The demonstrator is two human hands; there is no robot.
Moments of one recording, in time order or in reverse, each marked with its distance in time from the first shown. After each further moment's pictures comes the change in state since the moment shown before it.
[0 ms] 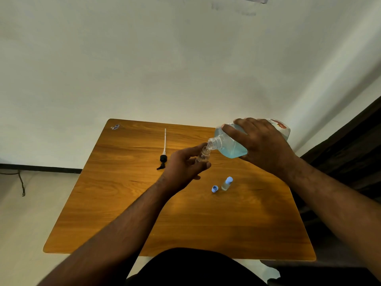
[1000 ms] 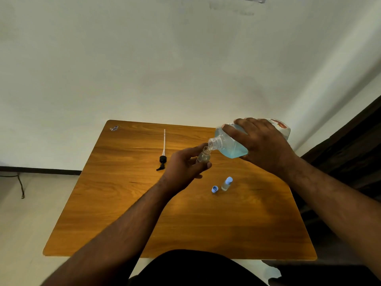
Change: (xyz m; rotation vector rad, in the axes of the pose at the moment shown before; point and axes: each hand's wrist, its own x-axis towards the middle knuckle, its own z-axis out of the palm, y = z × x) left_hand 0.004 -0.004 0.002 -0.034 -0.002 0.001; right_hand -0.001 0.000 0.000 0.001 0.016 0.032
